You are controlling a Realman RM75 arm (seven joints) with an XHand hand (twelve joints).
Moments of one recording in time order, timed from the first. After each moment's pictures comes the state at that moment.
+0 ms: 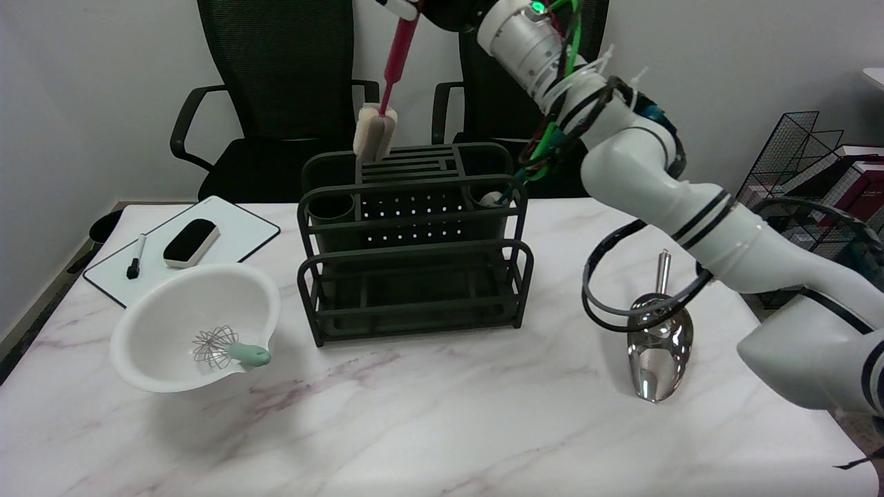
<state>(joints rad) 0.86 -1.04 -2.17 1.36 0.88 0.14 1.68</state>
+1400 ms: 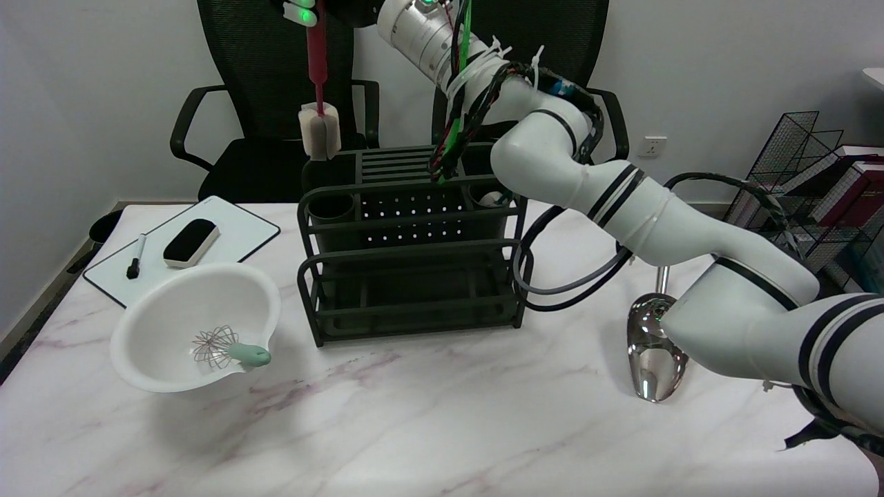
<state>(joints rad) 1.03 -1.29 -2.29 1.12 0.55 0.16 1.77</state>
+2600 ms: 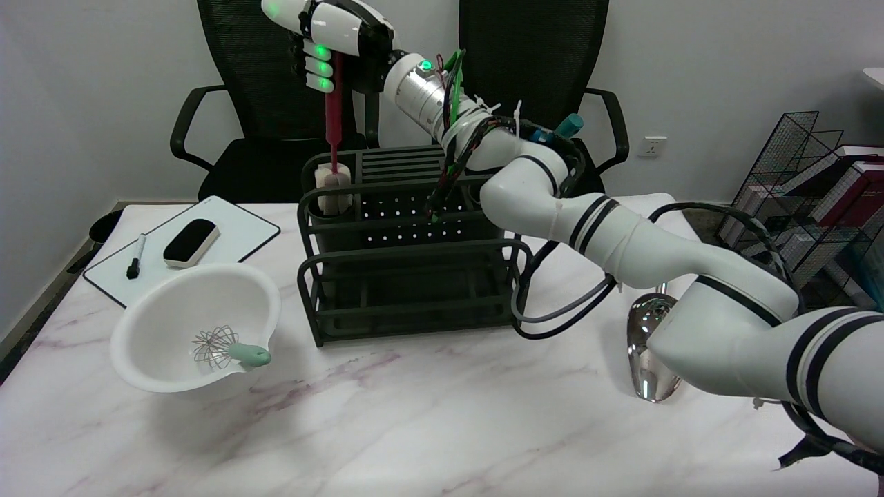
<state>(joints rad) 0.98 -1.35 -2.33 0.90 0.54 0.23 1.87</state>
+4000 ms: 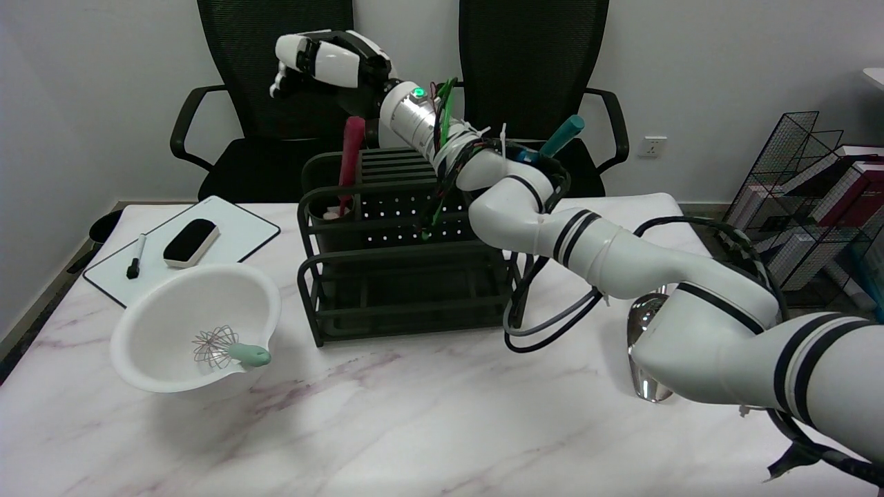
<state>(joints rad) 0.98 -1.41 -2.33 0.76 0.51 0.28 1.88</state>
